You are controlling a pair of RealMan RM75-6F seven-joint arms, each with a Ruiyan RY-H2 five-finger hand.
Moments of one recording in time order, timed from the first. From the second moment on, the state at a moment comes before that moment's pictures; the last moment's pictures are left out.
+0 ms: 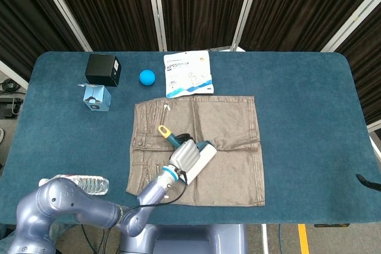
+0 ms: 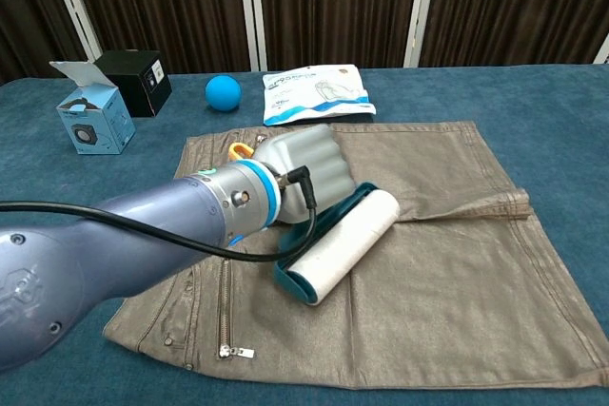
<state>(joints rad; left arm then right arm) -1.28 -1.87 0.01 -1.47 0.59 1.13 1.56 0.05 -0.95 0.17 -1.70 -1.21 1.41 0.03</state>
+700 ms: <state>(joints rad) -1.14 -1.61 0.12 -1.43 0.56 1.10 1.42 0.05 -0.97 0.17 -1.71 -1.21 1.43 -0.04</state>
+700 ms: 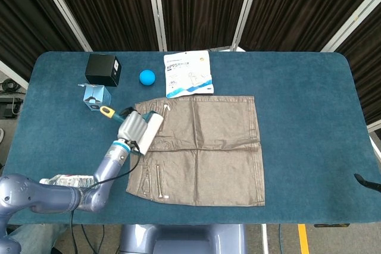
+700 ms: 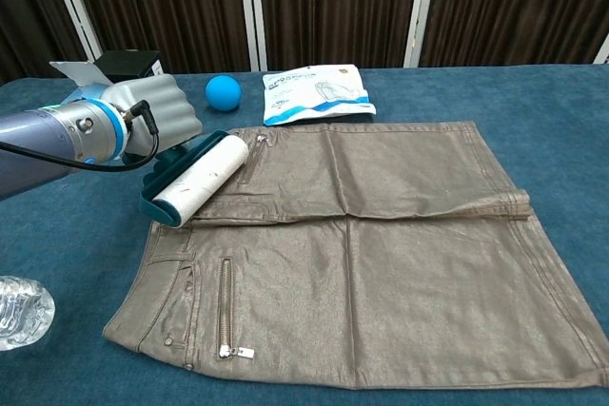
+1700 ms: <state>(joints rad) -1.31 -1.92 0.01 -1.42 0.60 1.13 1.70 0.04 -0.95 0.18 -1.69 -1.18 1.42 0.03</state>
